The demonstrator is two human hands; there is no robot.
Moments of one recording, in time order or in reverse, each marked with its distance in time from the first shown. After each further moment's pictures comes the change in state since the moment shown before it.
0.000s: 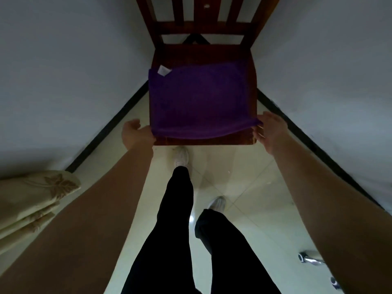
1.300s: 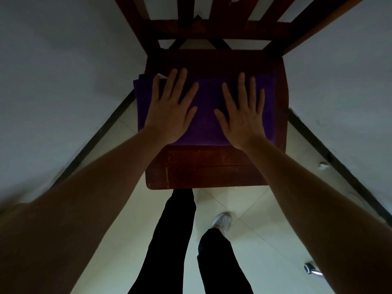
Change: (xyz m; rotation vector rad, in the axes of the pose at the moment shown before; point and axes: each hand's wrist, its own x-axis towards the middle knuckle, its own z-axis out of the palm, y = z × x) left_hand 0.124 0.079 0.141 1.227 -0.322 1.407; right_hand 0.138 -0.013 0.159 -1.508 0.036 -1.035
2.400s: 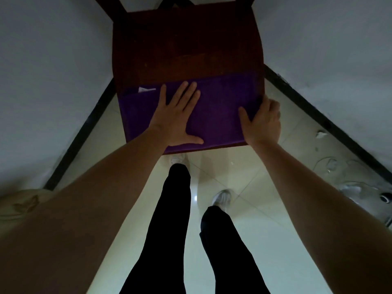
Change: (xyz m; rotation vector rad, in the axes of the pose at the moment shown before) left_hand -0.058 0.092 0.032 0.113 -0.304 0.185; right_hand -0.132 0.062 0.022 0.391 0.065 0.618
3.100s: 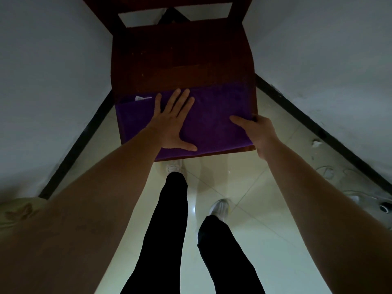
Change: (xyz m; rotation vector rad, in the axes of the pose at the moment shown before) left_hand 0.008 -0.003 0.000 -0.098 -0.086 -0.008; right_hand 0.000 -0.005 -0.033 0.686 -0.384 0.336
